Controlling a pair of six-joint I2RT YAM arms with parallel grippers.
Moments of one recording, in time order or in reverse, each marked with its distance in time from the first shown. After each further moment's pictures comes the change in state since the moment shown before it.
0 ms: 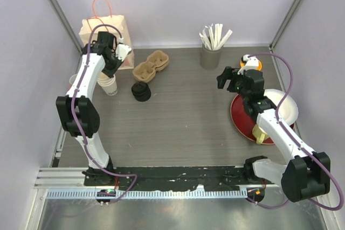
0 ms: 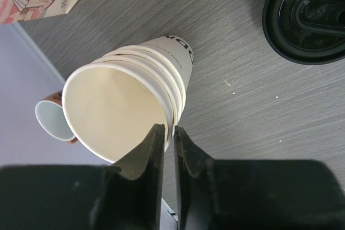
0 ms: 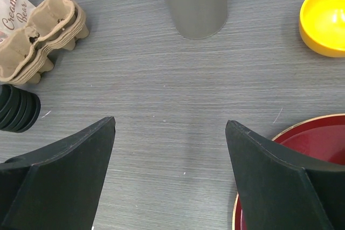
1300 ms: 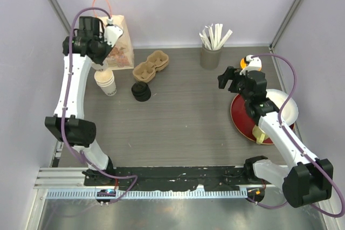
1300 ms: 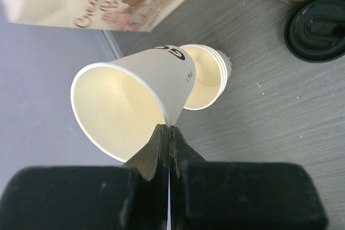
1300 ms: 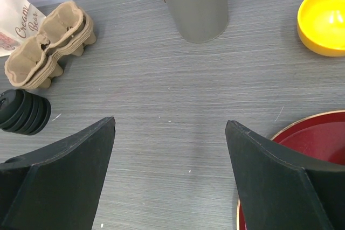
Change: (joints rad) left arm 0.001 -0.122 0.209 -0.111 -0.042 0.053; right arm 0.002 -0.053 -0.005 -0.019 0.006 0.022
